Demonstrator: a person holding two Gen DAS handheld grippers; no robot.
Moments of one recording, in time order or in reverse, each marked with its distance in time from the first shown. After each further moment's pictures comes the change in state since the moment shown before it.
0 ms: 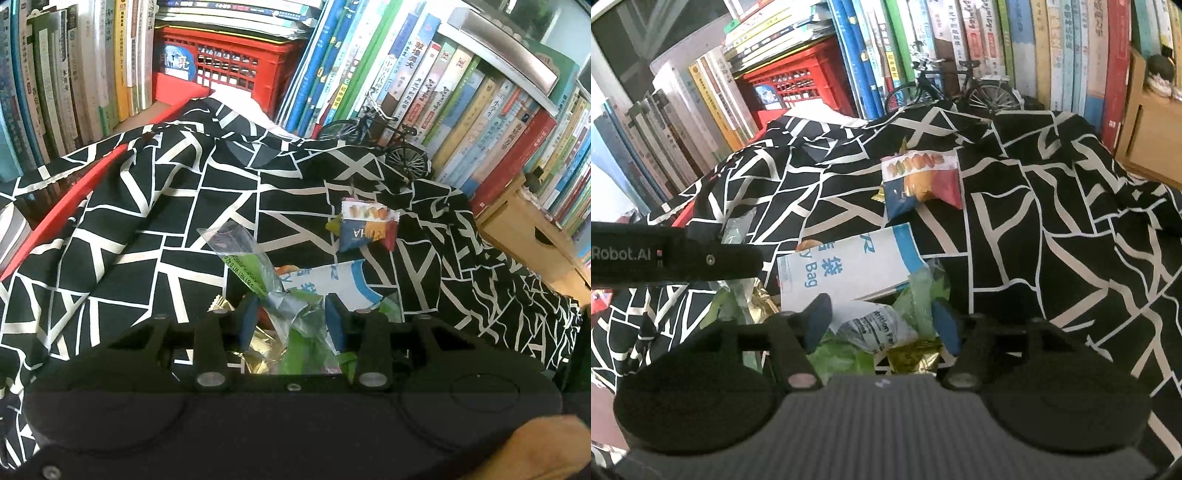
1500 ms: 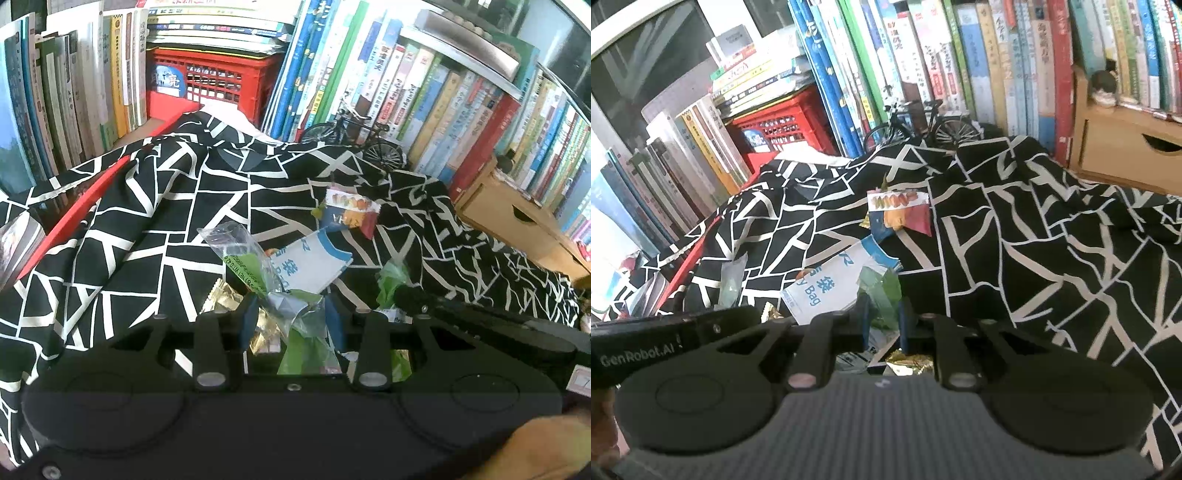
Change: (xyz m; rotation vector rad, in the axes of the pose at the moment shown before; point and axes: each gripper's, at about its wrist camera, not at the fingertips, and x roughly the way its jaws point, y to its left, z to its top) left arm -0.038 -0.005 -0.025 0.072 -0.036 -0.014; right arm -0.056 -0.001 0.001 0.104 -0.082 -0.052
